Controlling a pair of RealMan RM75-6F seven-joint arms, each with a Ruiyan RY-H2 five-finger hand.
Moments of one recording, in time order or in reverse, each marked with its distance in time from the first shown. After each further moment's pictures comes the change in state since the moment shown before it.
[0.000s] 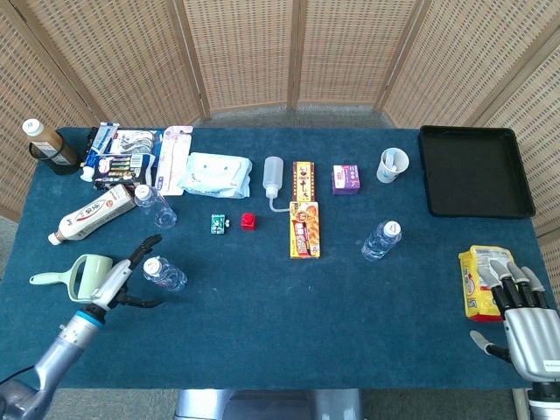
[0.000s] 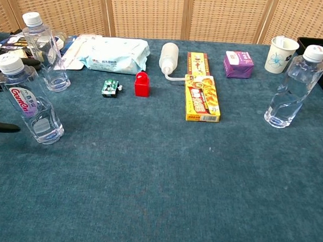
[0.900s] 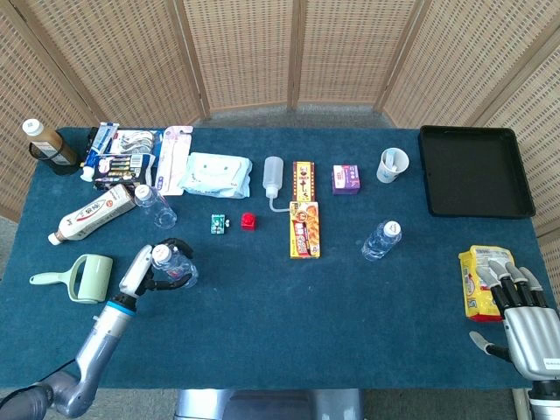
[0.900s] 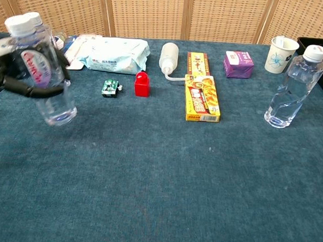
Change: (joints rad) left arm -0.050 -0.130 -0.106 -0.081 -0.093 0.070 0.116; right arm 0.010 0.013 -0.006 -0.001 0.009 -0.027 0.029
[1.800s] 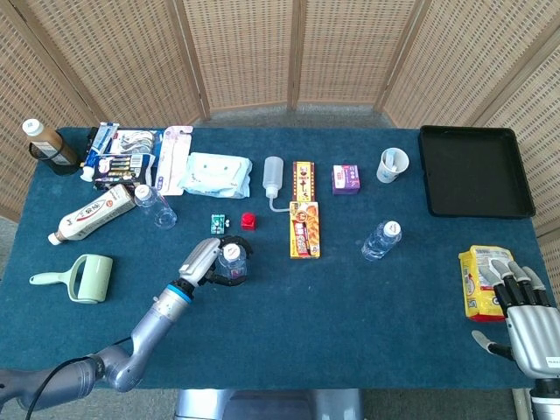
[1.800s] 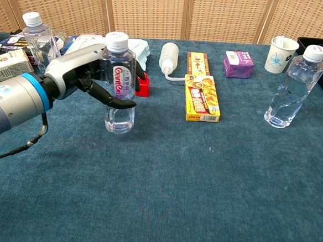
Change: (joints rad) left arm -0.206 -0.135 -0.087 -0.036 -0.137 -0.219 0.326; right arm 0.004 0.006 0.005 0.004 0.022 -0.007 0.015
